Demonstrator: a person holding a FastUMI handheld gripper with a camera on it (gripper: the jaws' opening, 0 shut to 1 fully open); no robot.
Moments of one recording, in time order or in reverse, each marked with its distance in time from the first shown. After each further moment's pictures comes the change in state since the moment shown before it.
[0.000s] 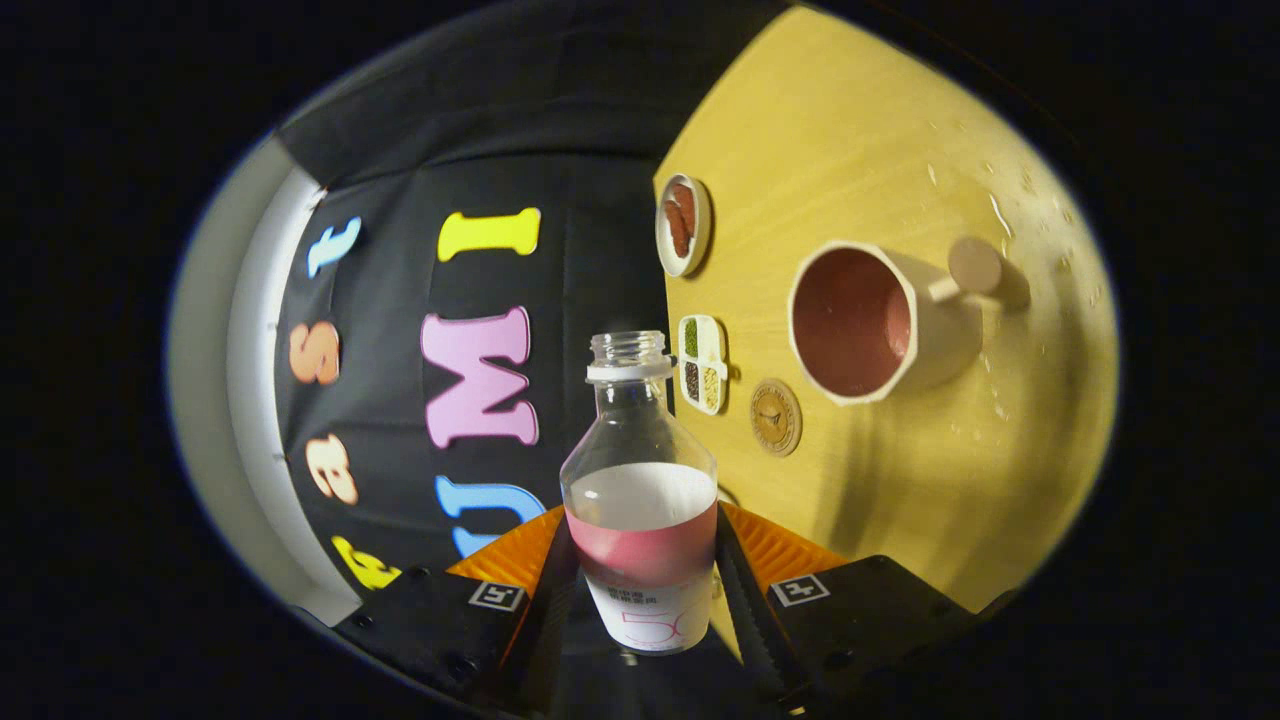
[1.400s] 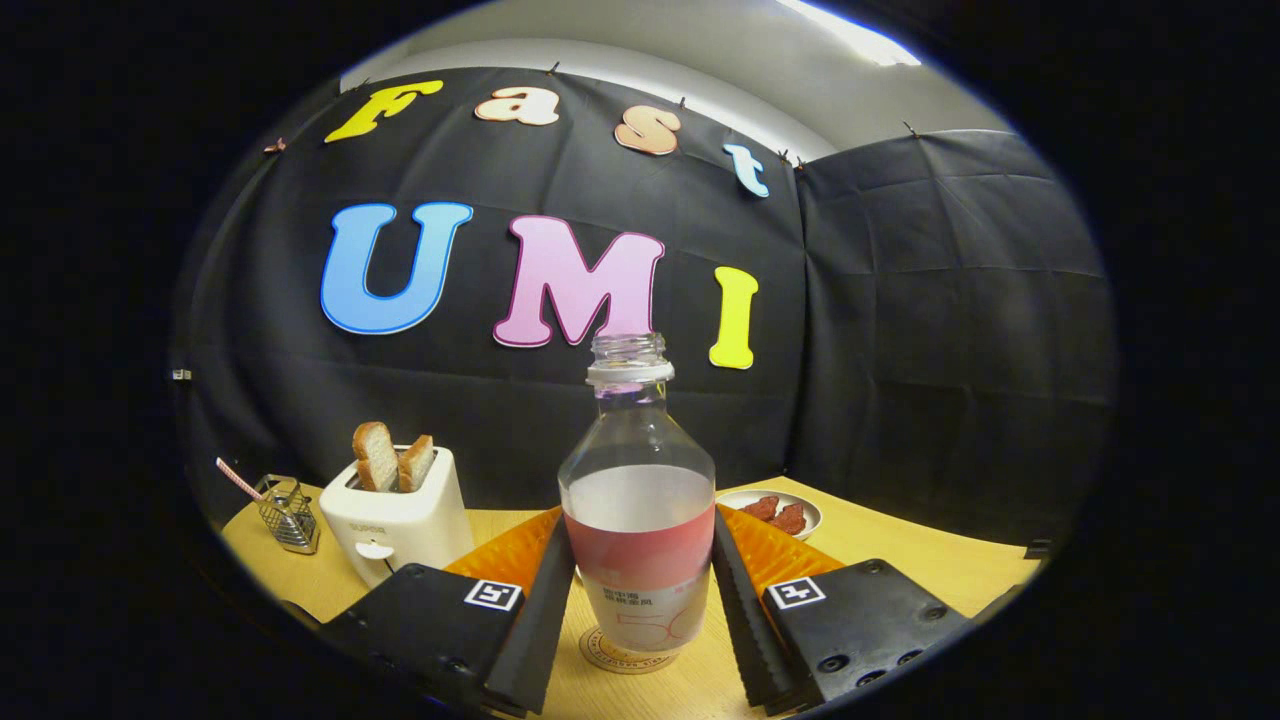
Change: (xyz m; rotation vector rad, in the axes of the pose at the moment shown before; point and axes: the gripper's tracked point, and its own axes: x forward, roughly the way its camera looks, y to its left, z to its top) arm 0.127 0.063 -0.009 -1.428 -0.496 -0.145
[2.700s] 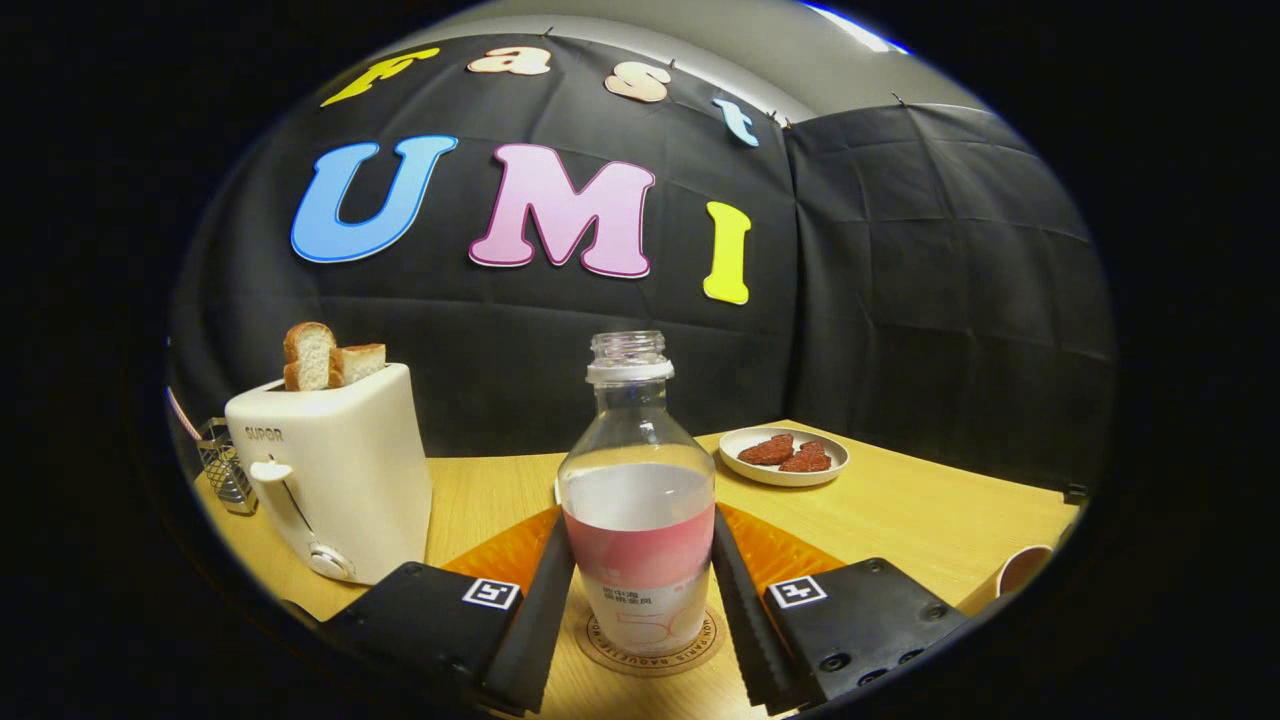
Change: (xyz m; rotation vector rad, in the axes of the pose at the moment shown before) arm 0.040 0.007 -0.103 0.017 0.089 -0.072
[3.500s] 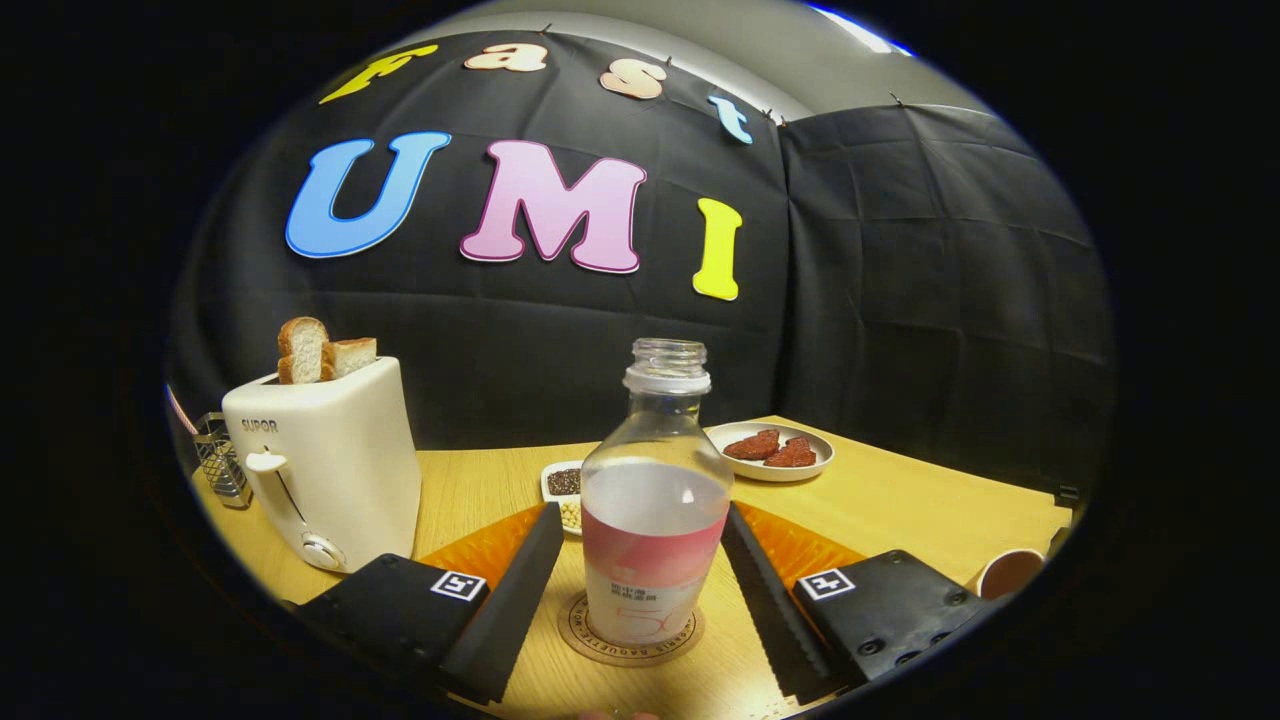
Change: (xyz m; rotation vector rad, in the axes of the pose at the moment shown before) arm -0.009 -0.009 0.000 -0.003 0.015 -0.022
